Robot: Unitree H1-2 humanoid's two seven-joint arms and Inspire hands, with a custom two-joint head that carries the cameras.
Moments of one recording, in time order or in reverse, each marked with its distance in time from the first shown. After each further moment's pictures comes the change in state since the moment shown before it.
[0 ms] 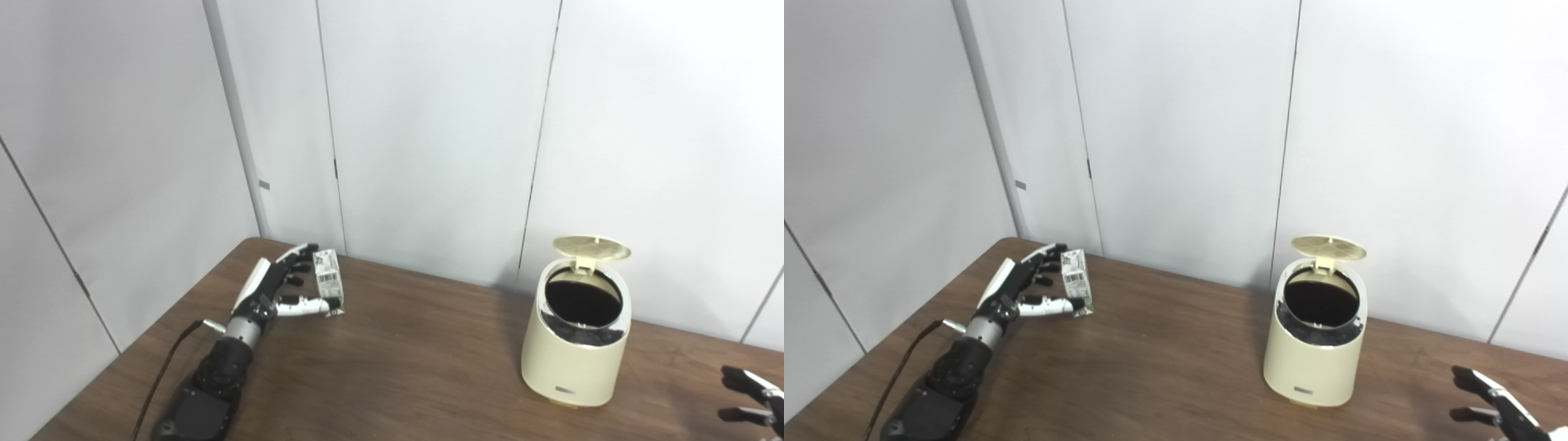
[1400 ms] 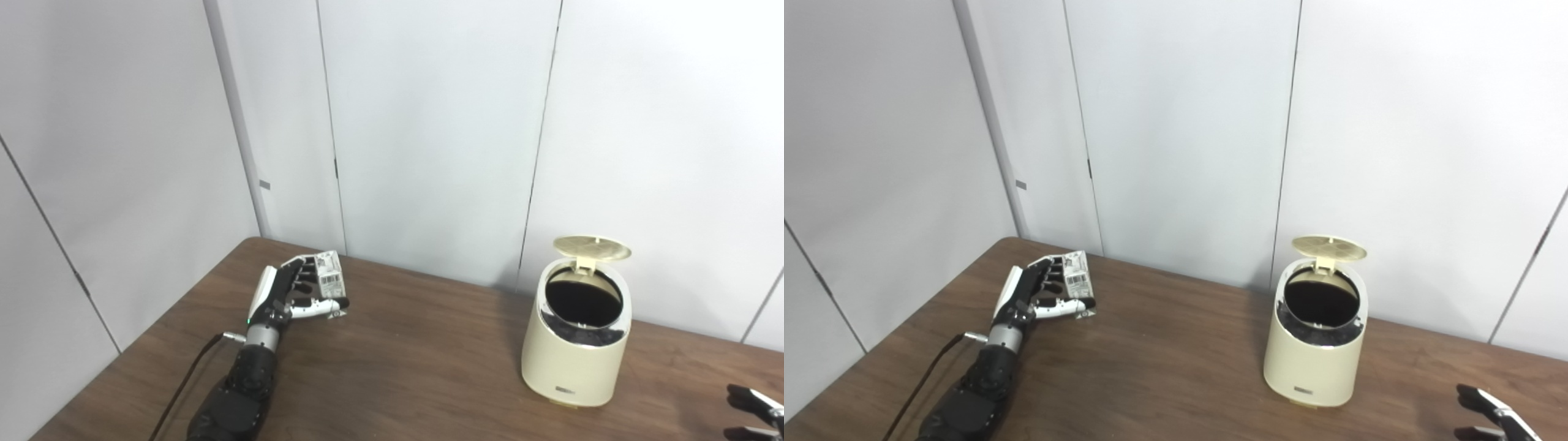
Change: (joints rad) left arm -0.111 -0.074 -0.003 0.252 -0.029 -0.149 0.176; right arm 0.056 -0.012 -0.008 -0.057 0.009 0.030 0.032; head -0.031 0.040
